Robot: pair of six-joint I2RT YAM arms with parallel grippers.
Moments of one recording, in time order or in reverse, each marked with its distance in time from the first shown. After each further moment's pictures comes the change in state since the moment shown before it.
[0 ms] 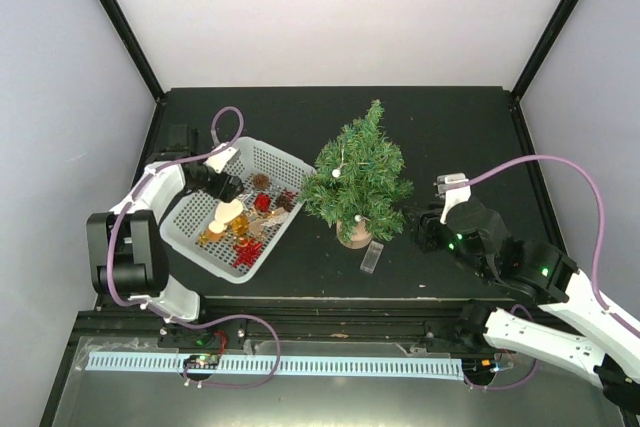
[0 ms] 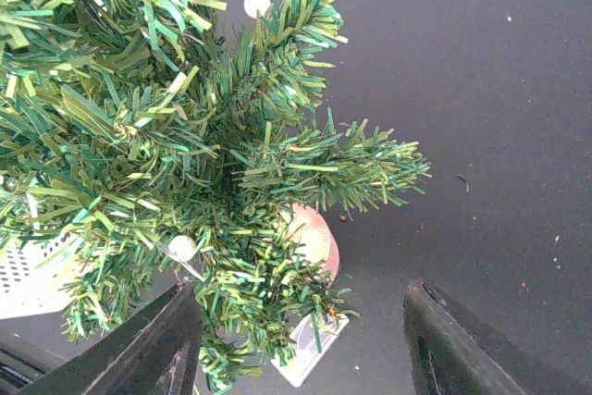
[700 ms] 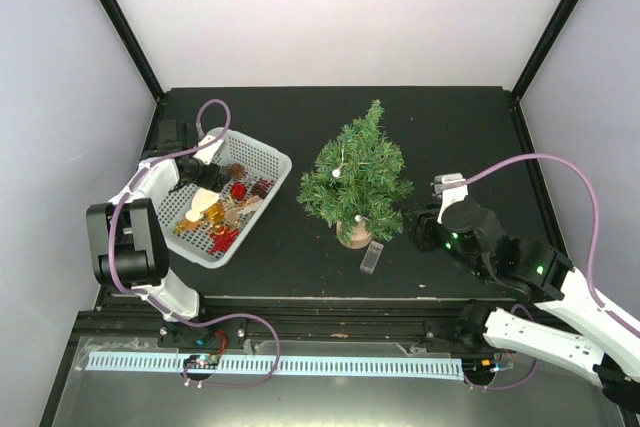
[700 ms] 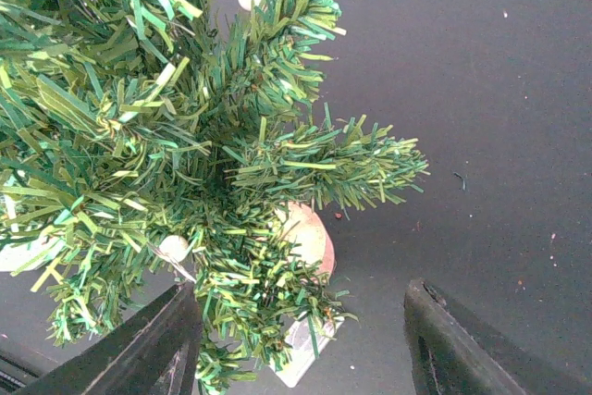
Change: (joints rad) left arm 0.063 0.084 0.033 0.154 -0.165 -0.057; right arm 0.000 0.008 -0.010 0.006 0.009 -0.001
